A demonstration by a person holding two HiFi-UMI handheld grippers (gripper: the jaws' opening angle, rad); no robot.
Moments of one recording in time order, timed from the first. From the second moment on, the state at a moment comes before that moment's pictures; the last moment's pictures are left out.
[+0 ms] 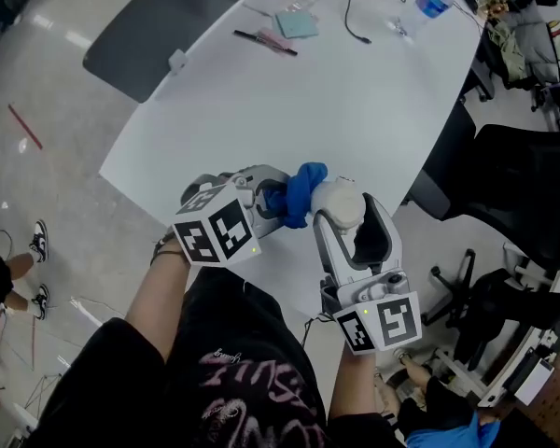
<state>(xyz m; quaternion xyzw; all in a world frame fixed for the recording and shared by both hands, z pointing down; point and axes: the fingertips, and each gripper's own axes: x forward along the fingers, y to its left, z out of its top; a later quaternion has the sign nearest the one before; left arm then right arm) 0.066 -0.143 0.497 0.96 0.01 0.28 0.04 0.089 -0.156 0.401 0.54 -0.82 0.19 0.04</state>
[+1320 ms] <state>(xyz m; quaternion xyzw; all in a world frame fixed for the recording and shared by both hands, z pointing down) 0.064 -0.141 0.448 0.95 0.02 0.30 -0.06 0.088 -0.154 0.404 0.53 -0.83 0.18 0.04</state>
